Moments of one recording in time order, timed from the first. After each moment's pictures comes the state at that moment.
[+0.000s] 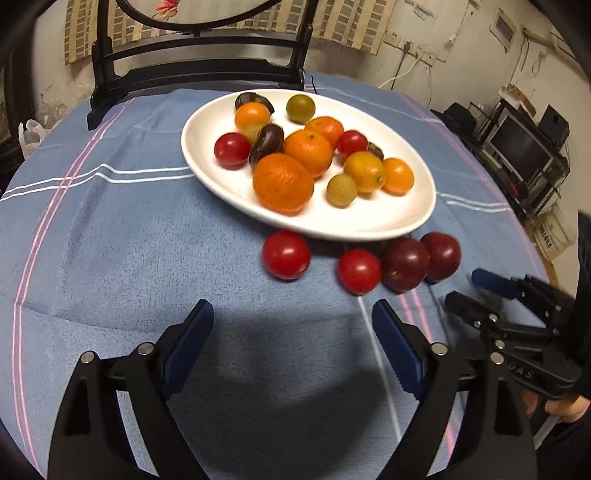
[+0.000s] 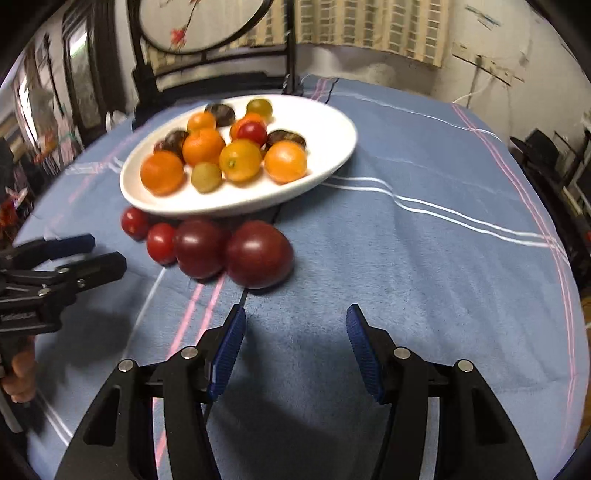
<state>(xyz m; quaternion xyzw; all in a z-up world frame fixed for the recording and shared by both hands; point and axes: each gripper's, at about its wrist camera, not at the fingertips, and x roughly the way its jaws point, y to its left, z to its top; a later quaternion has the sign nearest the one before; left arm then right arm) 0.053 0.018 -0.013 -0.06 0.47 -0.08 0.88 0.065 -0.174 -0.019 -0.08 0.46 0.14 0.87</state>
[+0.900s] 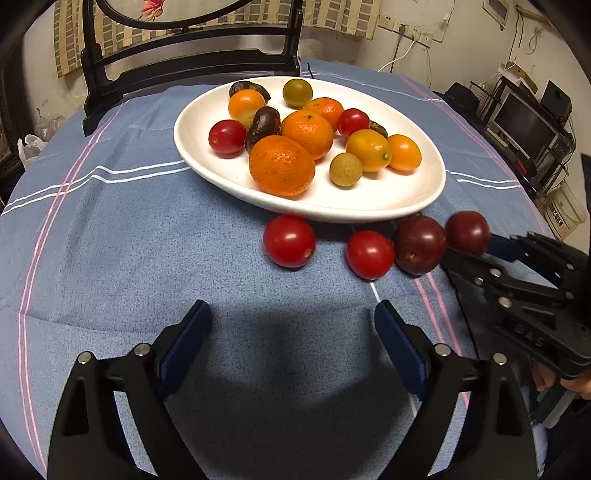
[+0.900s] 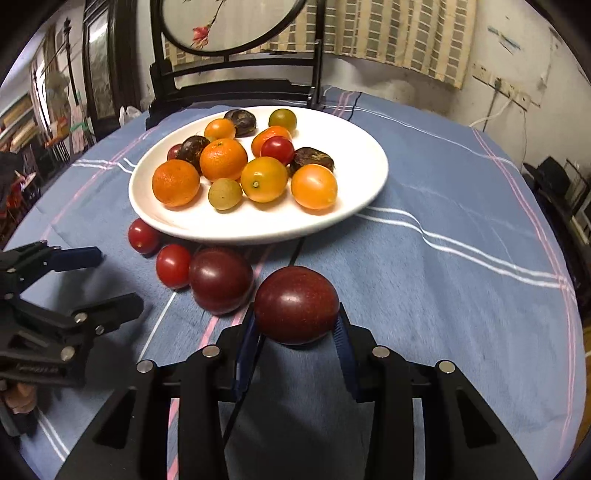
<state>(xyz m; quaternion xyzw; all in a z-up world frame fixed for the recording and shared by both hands) 0.057 0.012 -0.020 -0.02 0.48 -0.07 0.87 0.075 -0.160 -0.012 -0.09 0.44 0.16 0.88</state>
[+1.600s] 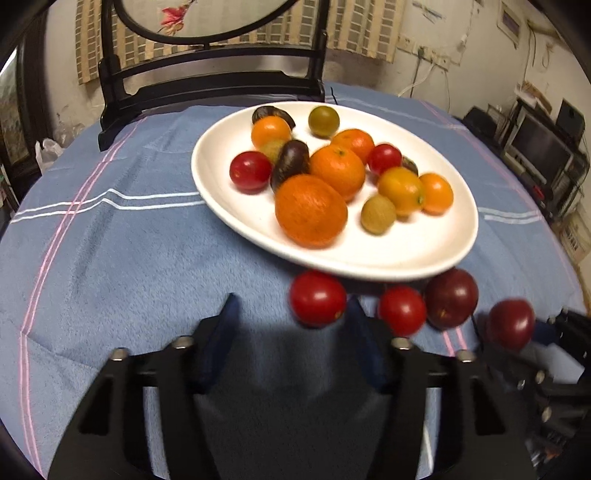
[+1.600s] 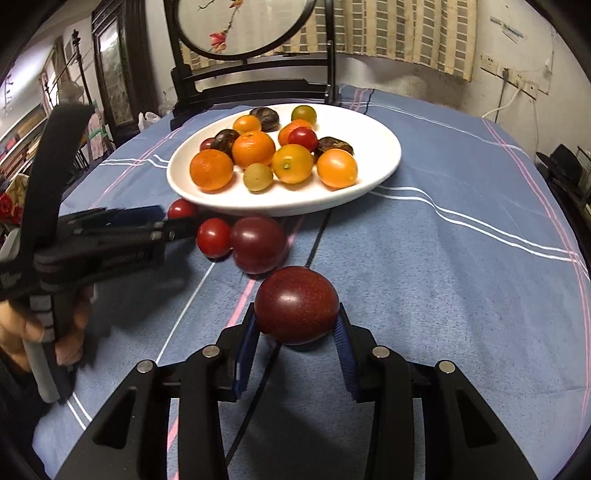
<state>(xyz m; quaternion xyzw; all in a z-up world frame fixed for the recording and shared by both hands) 0.082 0.021 -0.021 -0.04 0.44 -0.04 0.90 0.047 -0.160 -0.012 -0.07 0.44 0.20 0.87</state>
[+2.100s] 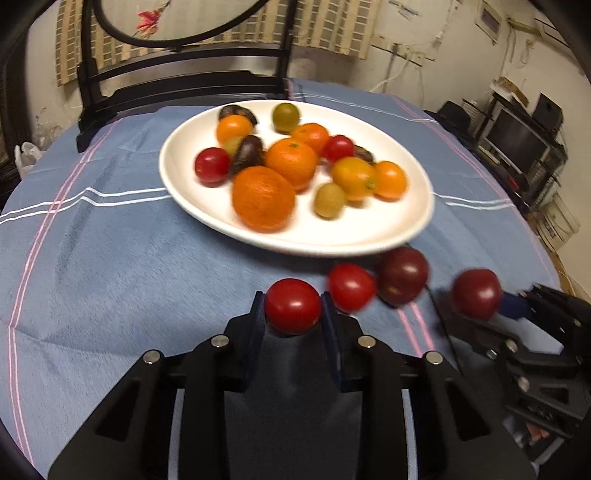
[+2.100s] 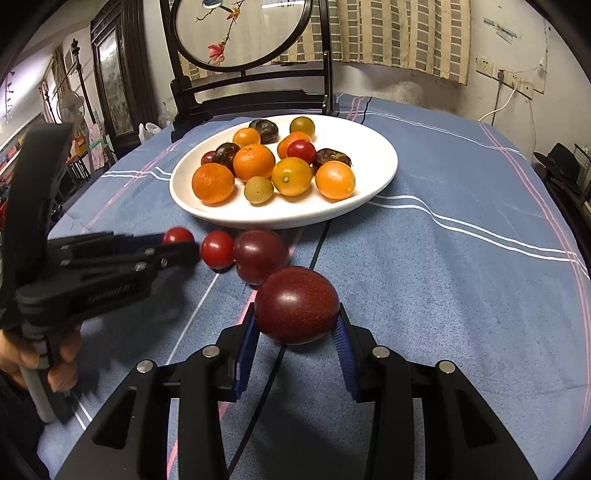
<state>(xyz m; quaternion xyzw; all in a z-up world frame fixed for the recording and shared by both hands) 0.059 0.002 -0.013 -0.04 0.44 -0.09 0.89 0.045 -0.165 -0.005 -0.05 0.42 0.20 0.88</state>
